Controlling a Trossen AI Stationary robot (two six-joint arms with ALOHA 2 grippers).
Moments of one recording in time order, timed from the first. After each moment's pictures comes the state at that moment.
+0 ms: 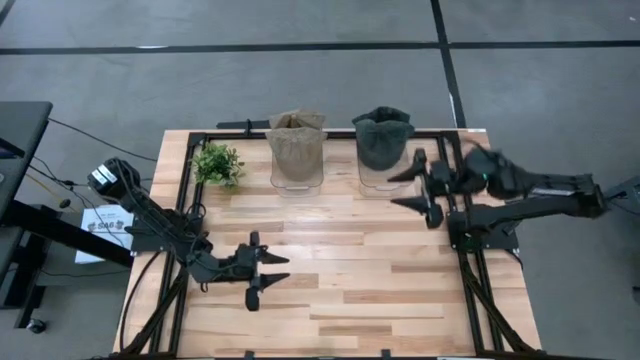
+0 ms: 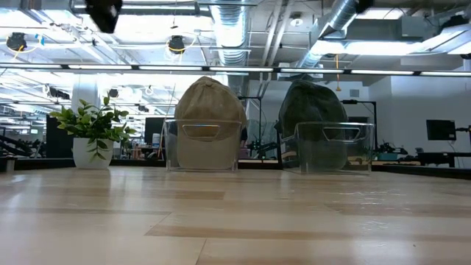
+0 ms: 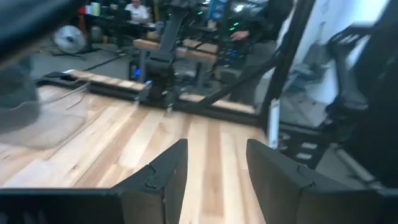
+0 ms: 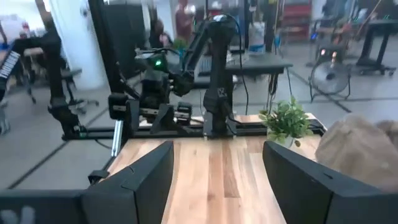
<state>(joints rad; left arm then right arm) -0.74 1.35 0.54 0.76 -0.76 -0.21 -0.03 0.70 0.75 -0.12 -0.14 0.02</state>
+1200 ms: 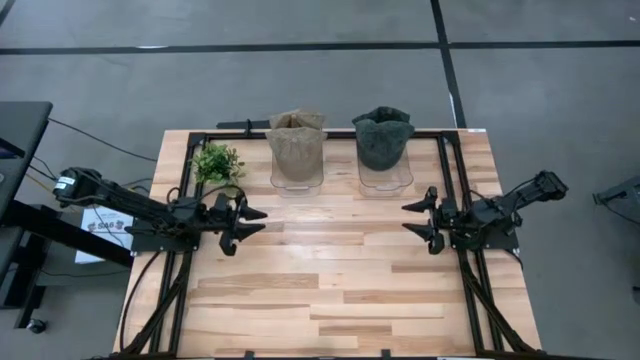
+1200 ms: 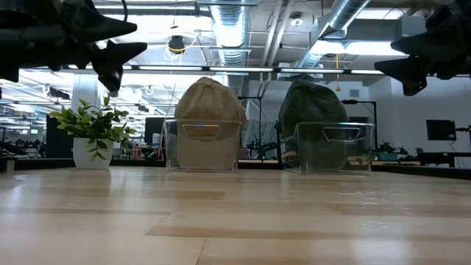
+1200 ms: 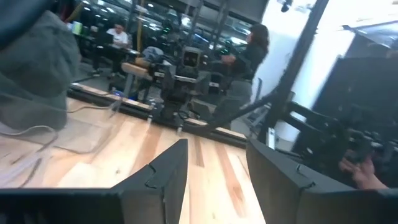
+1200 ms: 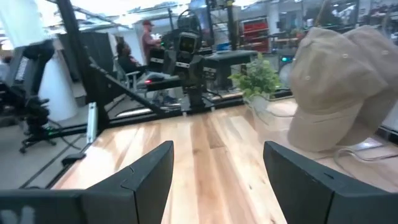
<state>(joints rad) -0.20 0.86 0.01 1.00 -0.14 -0.28 0.43 0.06 0.01 0.07 0.49 0.11</state>
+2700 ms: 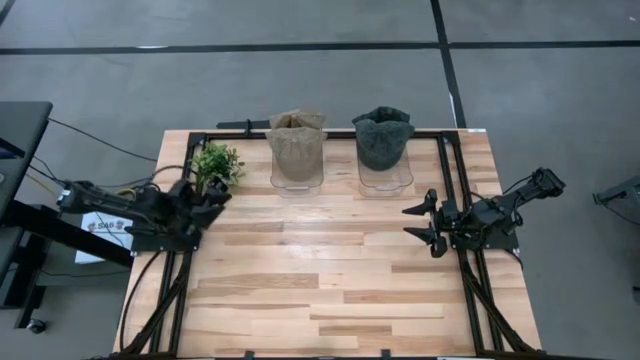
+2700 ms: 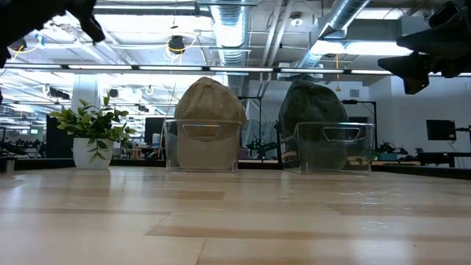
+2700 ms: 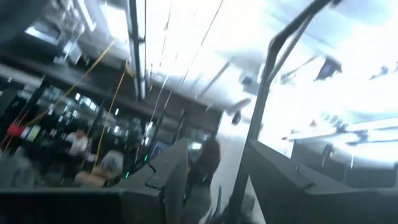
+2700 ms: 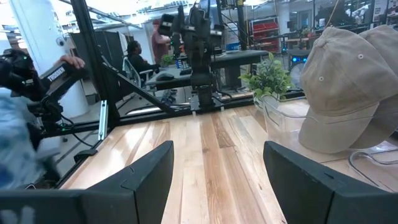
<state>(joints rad) -0.21 0.36 0.01 1.00 -0.13 -0.27 0.48 0.06 0.01 0.07 0.49 0.11</state>
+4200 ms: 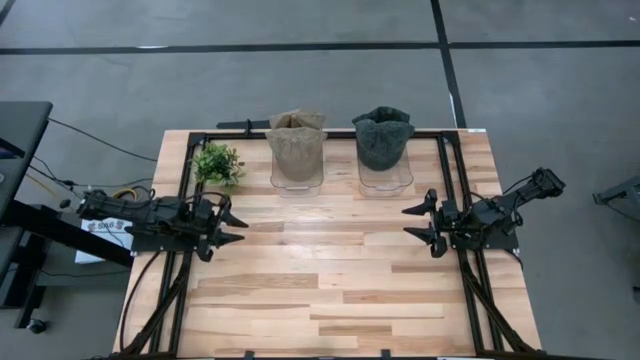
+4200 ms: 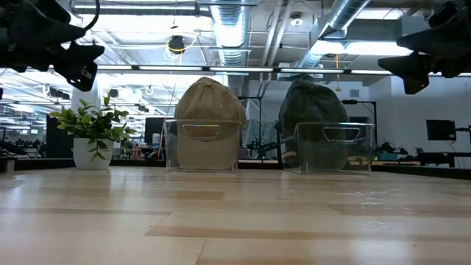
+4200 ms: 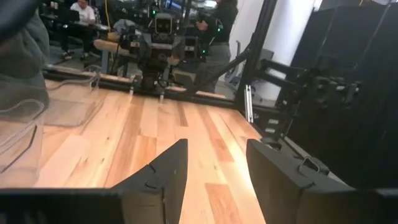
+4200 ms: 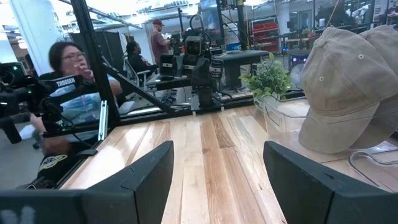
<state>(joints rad) -0.25 0.01 0.01 0.03 -0.04 -0.18 0.48 0.06 0.01 0.07 0.49 0.11</state>
